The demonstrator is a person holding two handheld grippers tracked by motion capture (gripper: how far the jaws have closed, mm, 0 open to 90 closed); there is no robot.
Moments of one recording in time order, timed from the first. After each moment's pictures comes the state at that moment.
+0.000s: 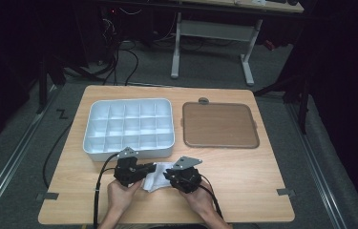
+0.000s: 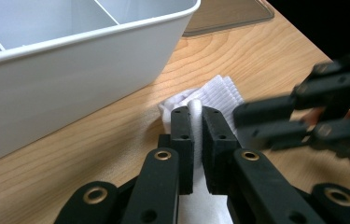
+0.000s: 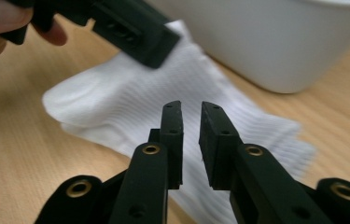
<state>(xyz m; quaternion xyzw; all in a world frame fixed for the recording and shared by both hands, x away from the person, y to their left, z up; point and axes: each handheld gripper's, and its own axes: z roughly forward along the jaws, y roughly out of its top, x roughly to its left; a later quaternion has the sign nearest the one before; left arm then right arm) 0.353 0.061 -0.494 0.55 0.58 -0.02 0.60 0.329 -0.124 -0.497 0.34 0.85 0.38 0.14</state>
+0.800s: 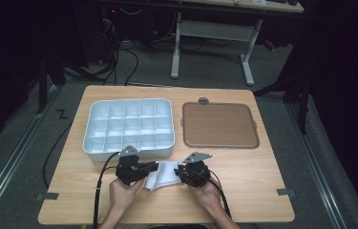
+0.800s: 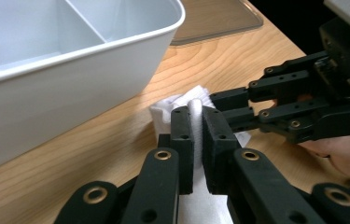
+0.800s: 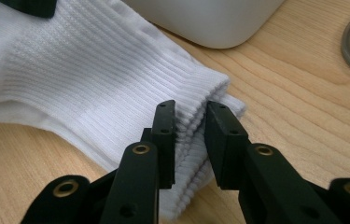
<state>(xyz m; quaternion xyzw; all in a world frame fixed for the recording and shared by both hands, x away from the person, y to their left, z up) 0.354 0.055 -0.485 0.55 0.57 -0.04 0.61 0.350 -0.152 -0.519 0.40 0.84 0.36 0.12</state>
